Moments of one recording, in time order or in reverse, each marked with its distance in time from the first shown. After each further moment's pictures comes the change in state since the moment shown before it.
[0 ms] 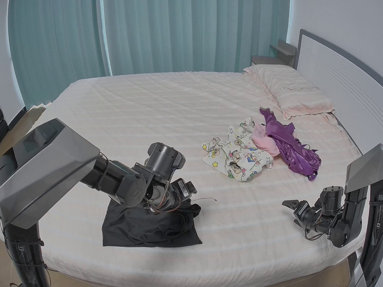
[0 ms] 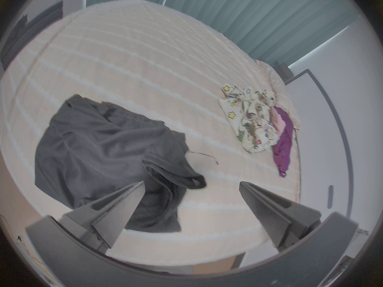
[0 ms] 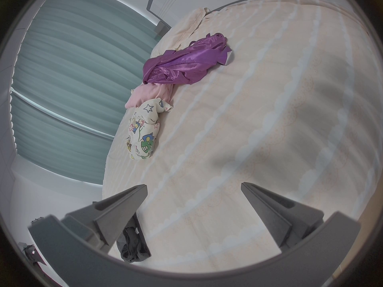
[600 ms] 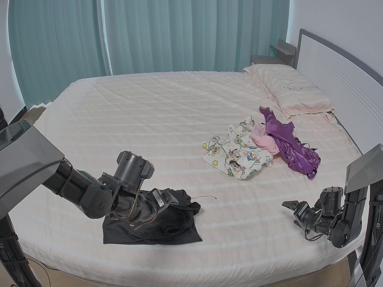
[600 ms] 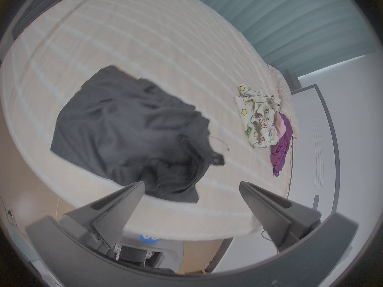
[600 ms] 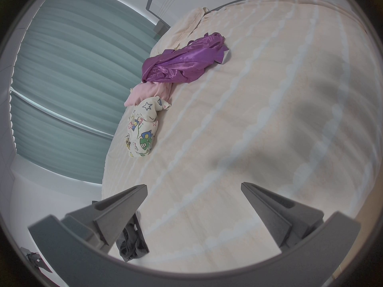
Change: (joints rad) left arm 0.070 -0.165 0.293 -0.096 -0.133 -0.104; right arm 0.002 0.003 0.006 -0.001 0.000 0.000
